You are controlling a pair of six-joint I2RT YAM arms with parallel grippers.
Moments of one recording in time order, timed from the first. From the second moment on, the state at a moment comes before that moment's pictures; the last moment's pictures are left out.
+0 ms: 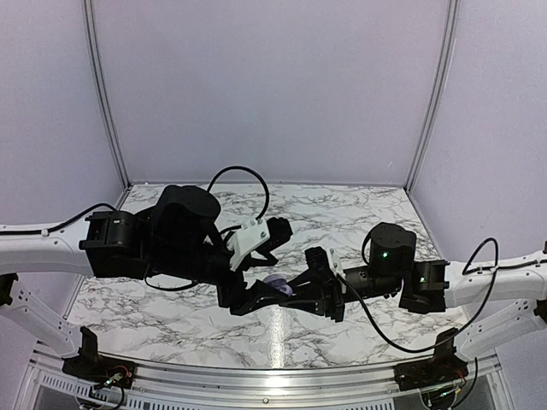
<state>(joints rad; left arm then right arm) -1.28 1.36 1.21 -0.38 0.07 0.07 1.11 1.15 0.63 0.35 -0.53 -0.18</state>
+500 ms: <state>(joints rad) -1.27 1.36 1.21 -0.35 0.07 0.01 1.11 1.14 0.63 0.36 -0.52 -0.18</state>
